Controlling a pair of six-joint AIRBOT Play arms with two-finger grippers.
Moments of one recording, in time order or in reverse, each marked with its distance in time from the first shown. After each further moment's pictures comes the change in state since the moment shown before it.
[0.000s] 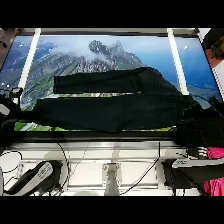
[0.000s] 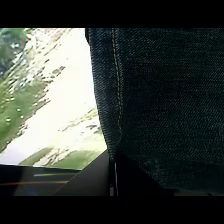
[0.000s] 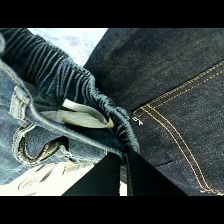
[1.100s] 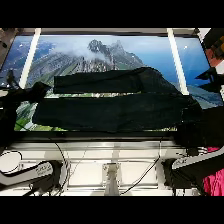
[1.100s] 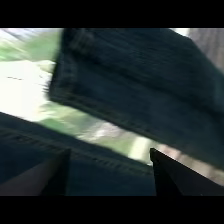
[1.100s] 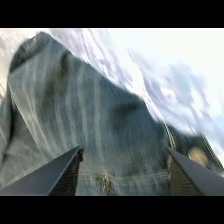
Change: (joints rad) left arm -0.068 -0.299 0.209 -0.875 0.090 -0.074; right arm 0.128 -0.206 0.299 0.478 -0.297 0.048
